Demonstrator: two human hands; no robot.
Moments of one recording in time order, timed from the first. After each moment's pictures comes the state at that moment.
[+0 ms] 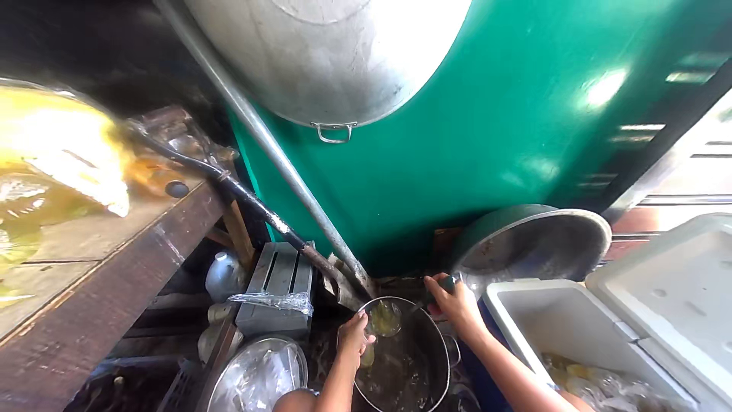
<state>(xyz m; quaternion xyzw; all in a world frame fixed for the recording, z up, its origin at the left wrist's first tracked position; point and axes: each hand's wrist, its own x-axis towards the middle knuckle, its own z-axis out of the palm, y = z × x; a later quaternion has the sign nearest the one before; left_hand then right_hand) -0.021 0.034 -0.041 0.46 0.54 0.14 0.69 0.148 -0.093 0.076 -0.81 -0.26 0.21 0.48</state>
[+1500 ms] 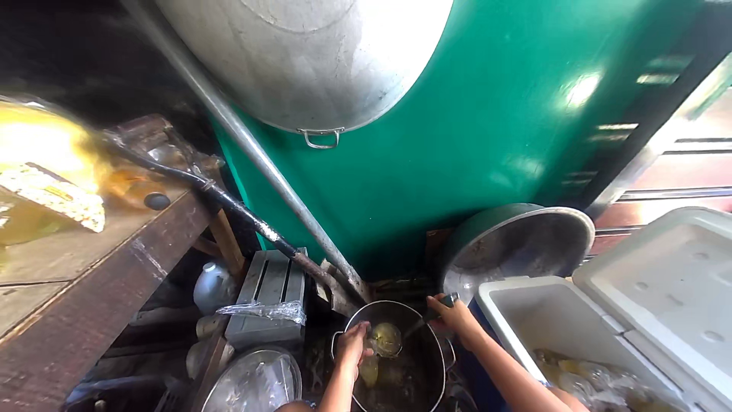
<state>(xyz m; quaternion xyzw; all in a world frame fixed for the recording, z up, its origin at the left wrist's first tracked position) -0.016 0.025 -0.044 0.50 0.53 0.12 0.68 0.200 -0.112 0.001 -0.78 -0.15 0.35 0.50</state>
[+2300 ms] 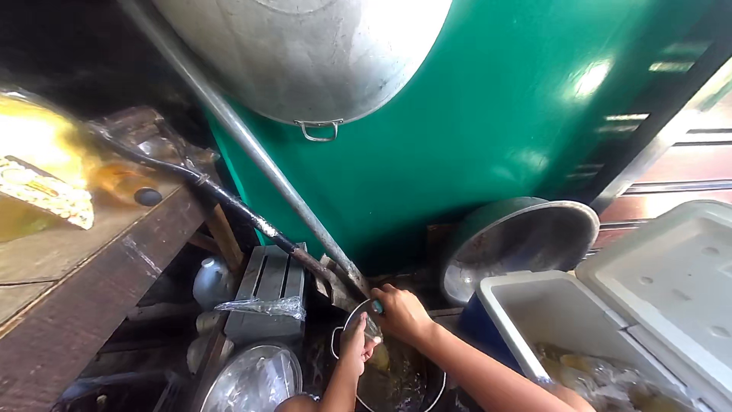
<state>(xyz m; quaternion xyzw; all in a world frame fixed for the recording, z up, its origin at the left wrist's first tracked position) -0.024 0.007 0.021 0.43 0.54 0.11 0.72 0.101 -0.043 0.076 -0.79 -0.58 0.19 0.09</state>
